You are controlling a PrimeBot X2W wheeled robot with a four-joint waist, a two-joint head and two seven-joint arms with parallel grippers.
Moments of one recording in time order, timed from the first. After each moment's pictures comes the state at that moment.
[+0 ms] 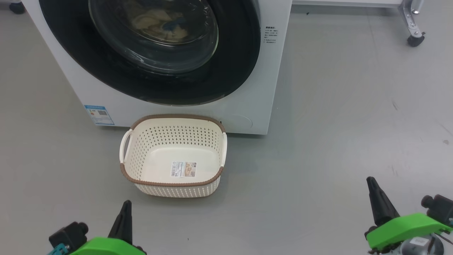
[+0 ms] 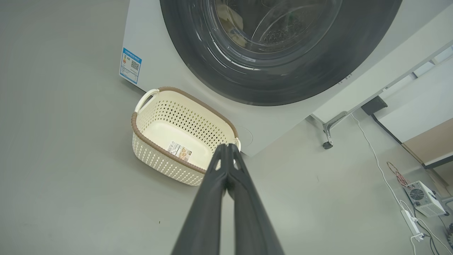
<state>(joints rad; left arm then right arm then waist) -0.02 0.12 -0.21 0.25 -0.73 -0.03 -0.13 0.12 -0.04 -0.04 0.08 0.63 0.13 -0.01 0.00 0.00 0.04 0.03</state>
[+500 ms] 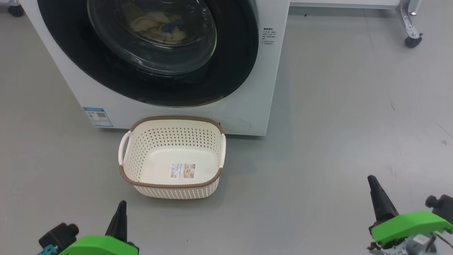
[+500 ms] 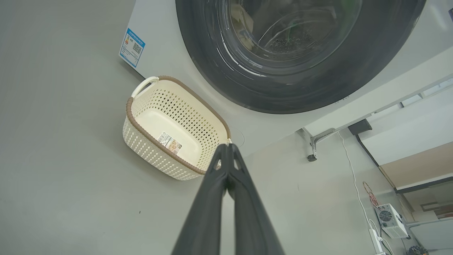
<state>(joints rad) -0.02 0.11 -0.16 0.26 -0.89 -0.04 -0.09 0.09 -0.04 -0.04 0.11 0.81 0.13 0.00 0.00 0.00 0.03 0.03</state>
